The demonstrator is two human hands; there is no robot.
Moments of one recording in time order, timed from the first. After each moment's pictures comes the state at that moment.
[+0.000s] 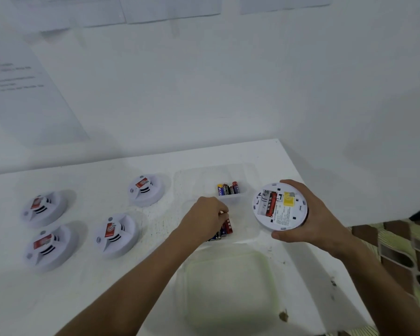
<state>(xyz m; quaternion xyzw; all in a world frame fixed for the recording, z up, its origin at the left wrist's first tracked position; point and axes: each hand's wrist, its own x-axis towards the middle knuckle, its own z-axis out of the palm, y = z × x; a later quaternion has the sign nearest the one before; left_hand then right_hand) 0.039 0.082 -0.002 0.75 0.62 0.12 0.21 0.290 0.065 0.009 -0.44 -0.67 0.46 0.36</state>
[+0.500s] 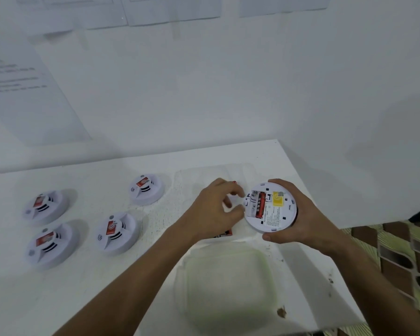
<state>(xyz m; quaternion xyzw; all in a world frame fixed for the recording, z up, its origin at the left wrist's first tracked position) 0.049 0.059 0.040 0.74 0.53 0.29 0.30 0.278 0.061 0.015 -0.41 -0.69 0.48 0.35</state>
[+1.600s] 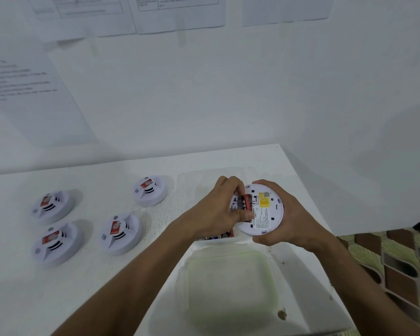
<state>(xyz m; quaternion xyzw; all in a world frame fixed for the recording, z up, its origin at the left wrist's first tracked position) 0.052 0.059 0.056 0.74 0.51 0.24 0.36 0.252 0.068 0.021 -0.36 -0.73 0.46 0.36</state>
